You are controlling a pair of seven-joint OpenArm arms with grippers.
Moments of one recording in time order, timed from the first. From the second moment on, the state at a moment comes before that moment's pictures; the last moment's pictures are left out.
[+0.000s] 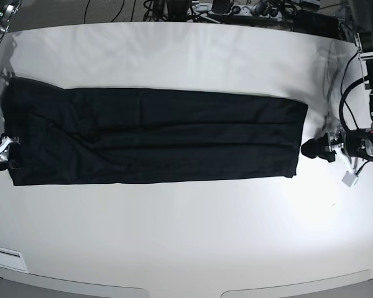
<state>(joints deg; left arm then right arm) -20.3 -38.3 -2.4 53.3 -71.1 -31.4 77.9 2.9 35.3 27.7 92.1 45.2 30.2 -68.1</state>
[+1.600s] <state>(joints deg) -24.7 -32.7 4.4 52.9 -71.0 -31.6 76.3 0.5 31.1 21.5 92.0 49.6 36.7 -64.2</state>
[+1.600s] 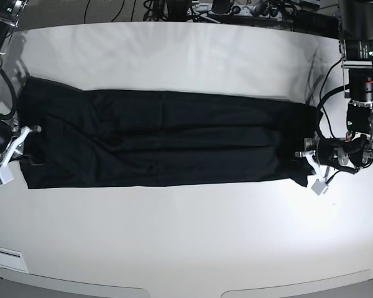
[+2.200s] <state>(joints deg) -25.0 -32.5 4.4 53.1 -84.4 -37.0 81.5 -0.4 28.7 5.3 83.2 19.6 25.2 -48.9</state>
